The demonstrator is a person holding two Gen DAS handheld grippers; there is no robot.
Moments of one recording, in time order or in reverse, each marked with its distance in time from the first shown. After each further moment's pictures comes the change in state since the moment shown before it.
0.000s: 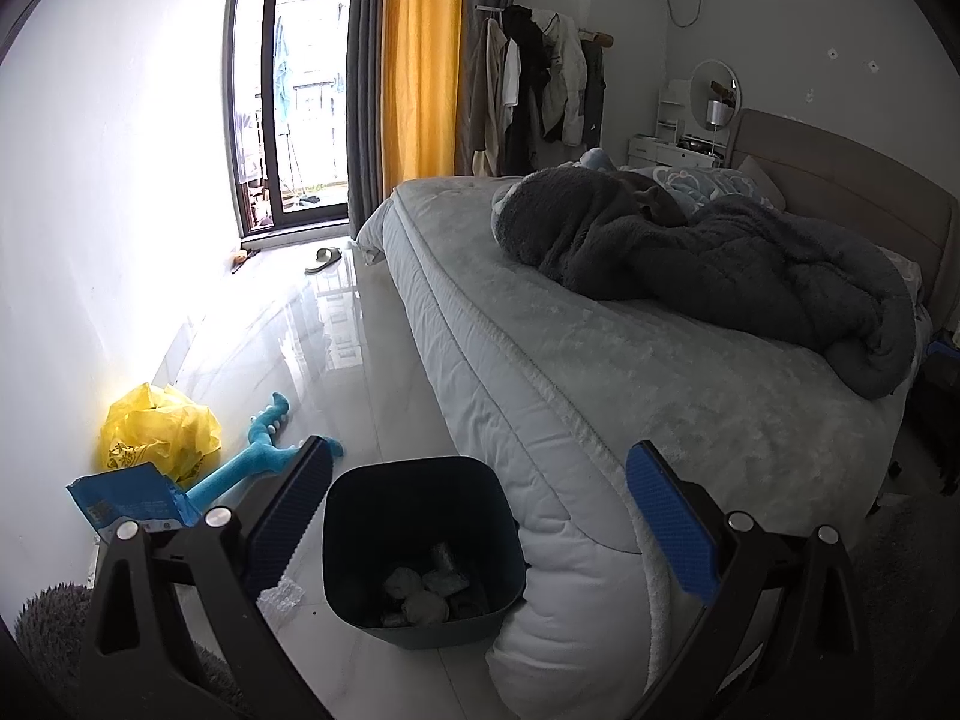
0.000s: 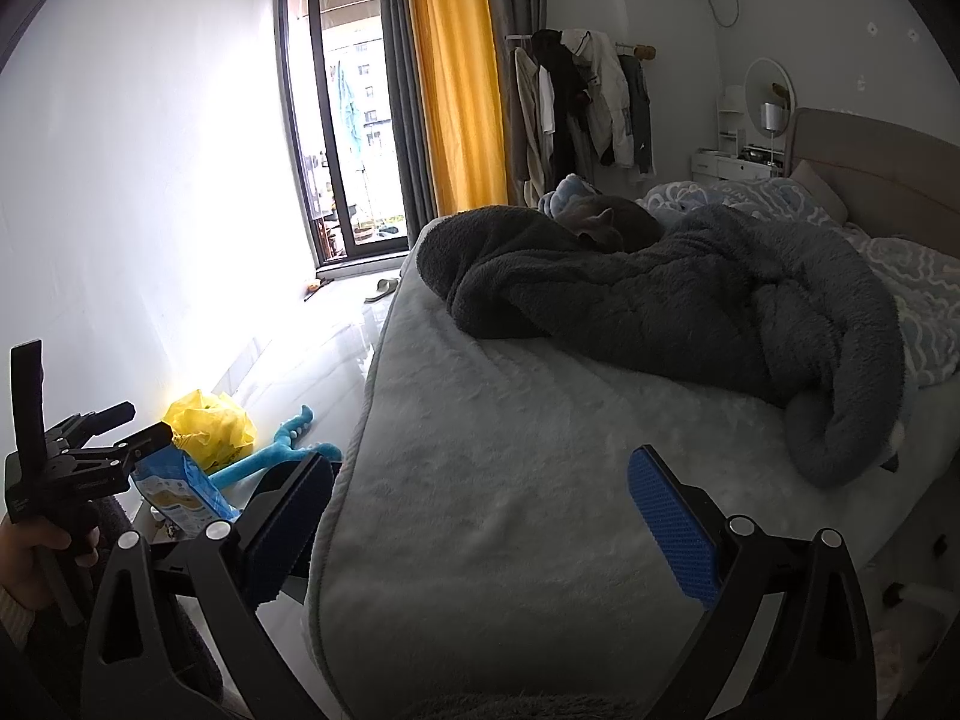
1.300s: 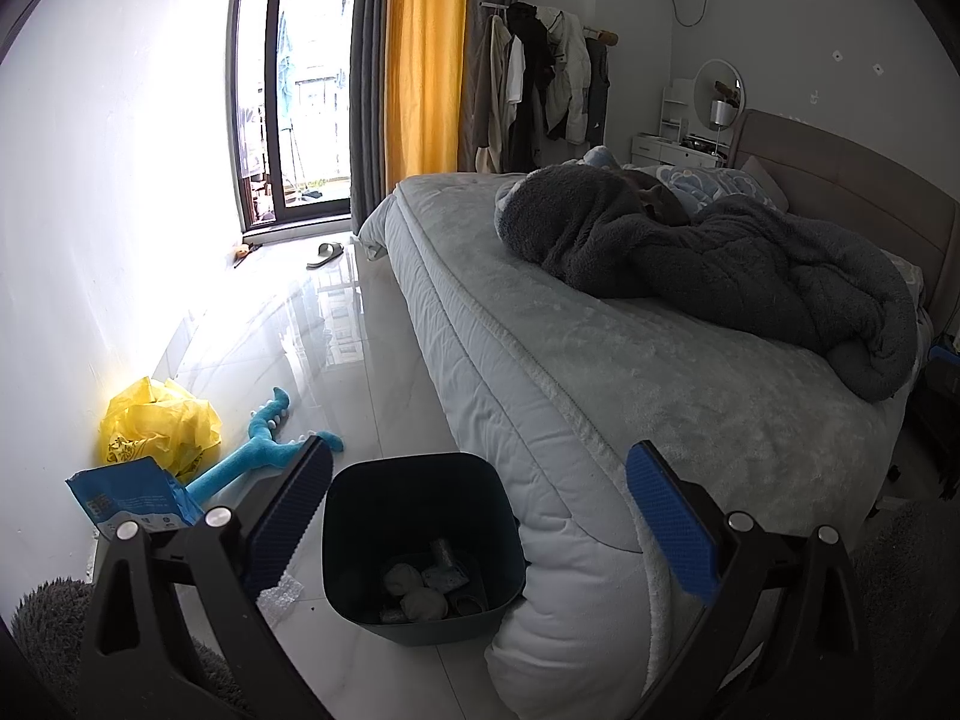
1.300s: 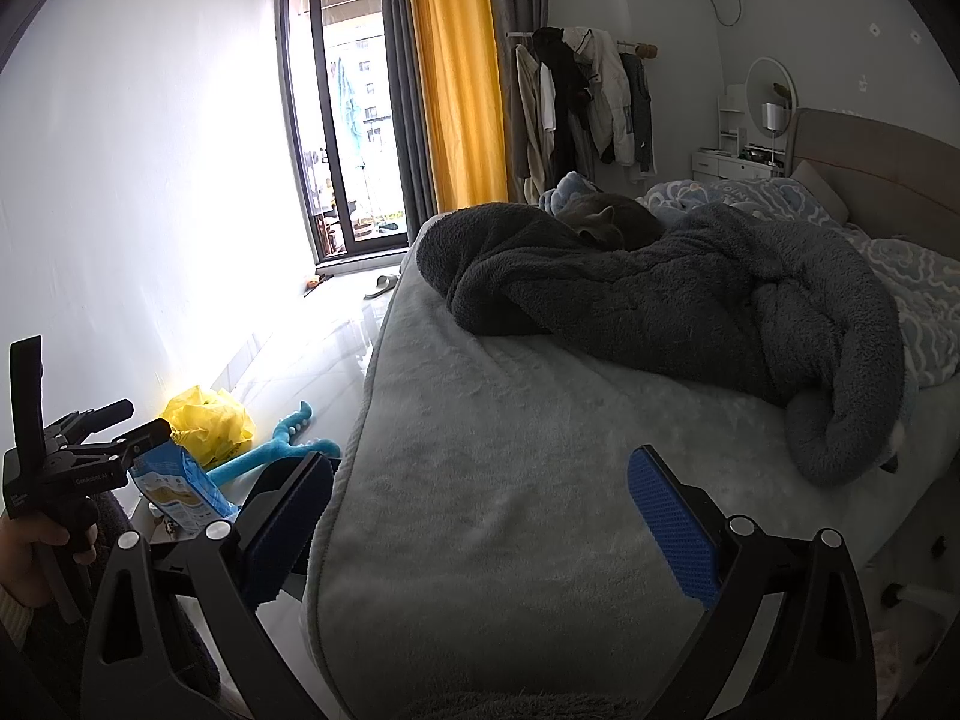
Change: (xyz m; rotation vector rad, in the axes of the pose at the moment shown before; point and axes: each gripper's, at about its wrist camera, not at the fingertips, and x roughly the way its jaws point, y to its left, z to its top) left arm 0.002 0.002 -0.002 -0.005 0.006 0.001; right arm 0.000 0.001 0.000 0.001 0.003 -0.002
